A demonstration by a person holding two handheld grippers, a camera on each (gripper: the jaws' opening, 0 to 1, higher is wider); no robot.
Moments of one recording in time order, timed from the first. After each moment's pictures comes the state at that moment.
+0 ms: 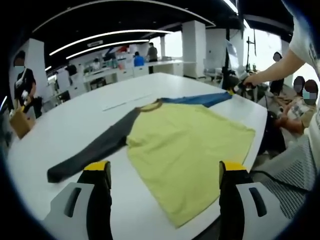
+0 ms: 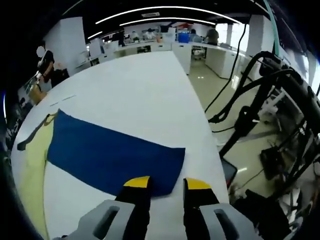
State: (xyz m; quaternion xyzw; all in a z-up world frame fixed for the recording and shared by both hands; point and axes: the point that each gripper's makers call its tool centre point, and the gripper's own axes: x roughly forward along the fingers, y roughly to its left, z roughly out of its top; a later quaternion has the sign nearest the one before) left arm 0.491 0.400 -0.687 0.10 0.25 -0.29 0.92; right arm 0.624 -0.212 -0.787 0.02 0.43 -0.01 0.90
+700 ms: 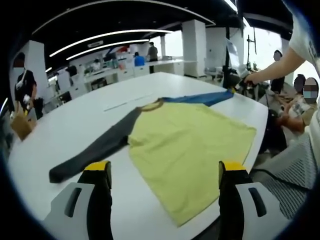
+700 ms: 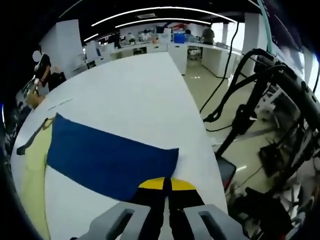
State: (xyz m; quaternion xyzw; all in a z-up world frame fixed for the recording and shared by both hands) left arm 0.491 0.405 -0.689 0.11 0.25 -0.29 0.92; right arm 0.629 -0.224 -0.784 0.04 0.42 -0.03 0.91
